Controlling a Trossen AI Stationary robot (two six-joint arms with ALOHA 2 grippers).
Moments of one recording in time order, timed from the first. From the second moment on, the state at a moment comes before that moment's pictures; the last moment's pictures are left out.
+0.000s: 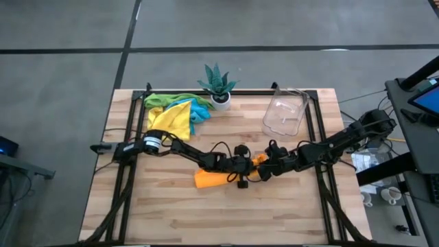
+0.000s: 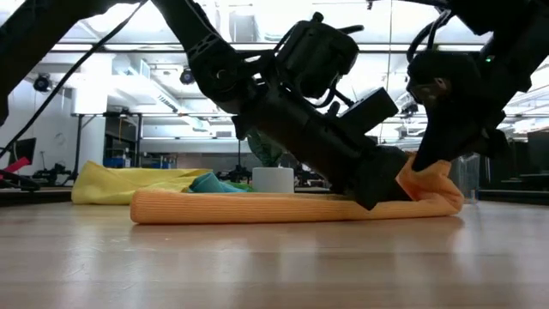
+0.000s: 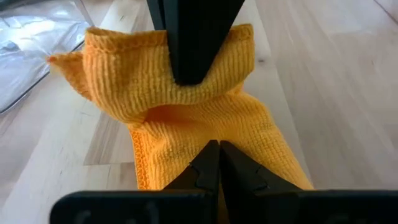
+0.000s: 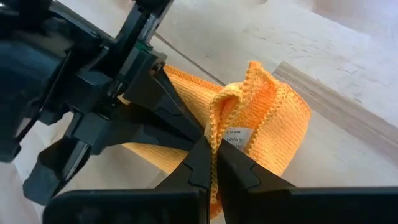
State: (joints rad) left arm -0.13 2.30 1.42 0.36 -0.21 0.07; right arm 0.35 1.31 0.55 -0.23 0.38 1.15
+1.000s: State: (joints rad) left arm -0.12 2.15 1.15 0.55 -0.22 -0.10; right arm 0.34 1.31 0.55 -0.21 0.36 1.12
